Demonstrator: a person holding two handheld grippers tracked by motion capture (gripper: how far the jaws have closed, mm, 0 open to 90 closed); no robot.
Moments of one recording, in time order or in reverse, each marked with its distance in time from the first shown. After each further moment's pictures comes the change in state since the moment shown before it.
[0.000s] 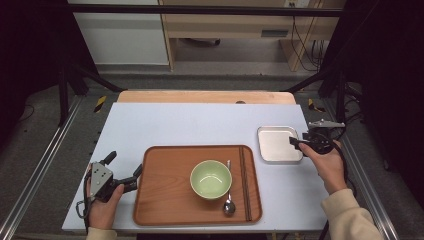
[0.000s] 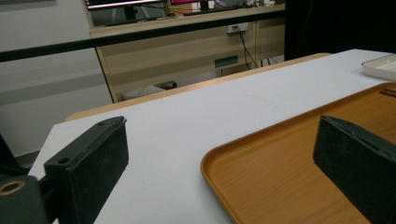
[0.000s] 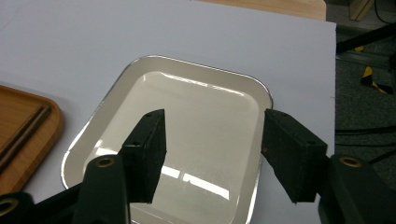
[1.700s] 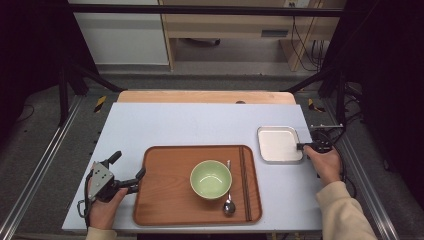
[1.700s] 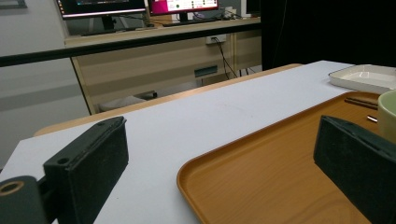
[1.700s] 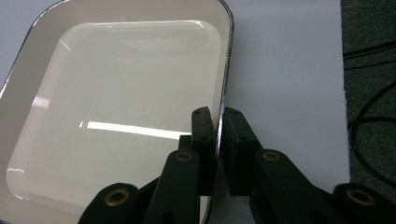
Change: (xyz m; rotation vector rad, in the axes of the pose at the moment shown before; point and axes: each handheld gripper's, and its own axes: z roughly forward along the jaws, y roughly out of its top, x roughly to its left) left arm -0.004 0.001 0.001 -0.036 -0.082 -0.002; right arm -0.037 -0.022 0.042 0.201 0.006 0.249
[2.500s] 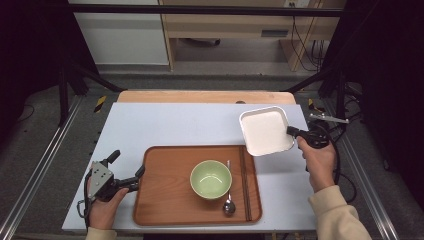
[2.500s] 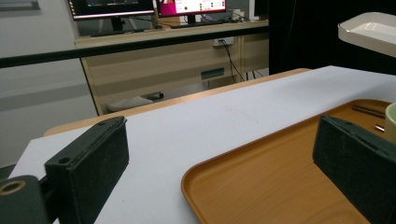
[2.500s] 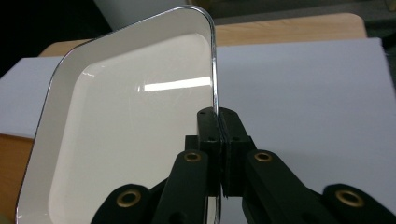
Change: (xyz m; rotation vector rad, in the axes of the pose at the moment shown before) left arm -0.003 0.008 -0.001 -0.012 0.037 -0.018; right arm 0.083 0.018 -0.068 -0.309 0.170 -0.064
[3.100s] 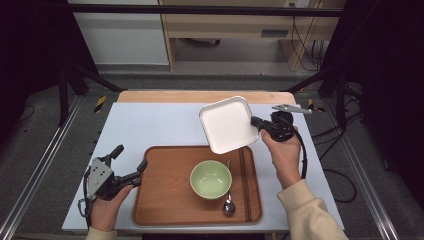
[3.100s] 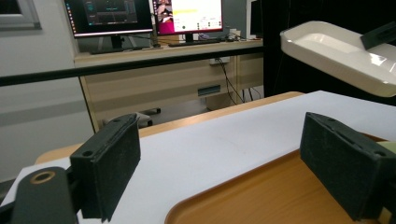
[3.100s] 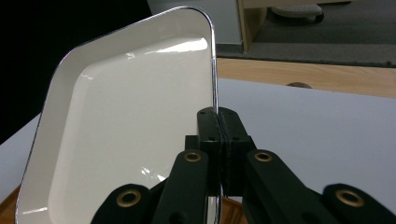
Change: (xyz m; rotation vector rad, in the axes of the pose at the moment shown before) left arm -0.017 0.035 0.003 -0.062 -0.014 -0.002; right arm 0.103 0.021 0.025 -0.062 0.134 -0.120
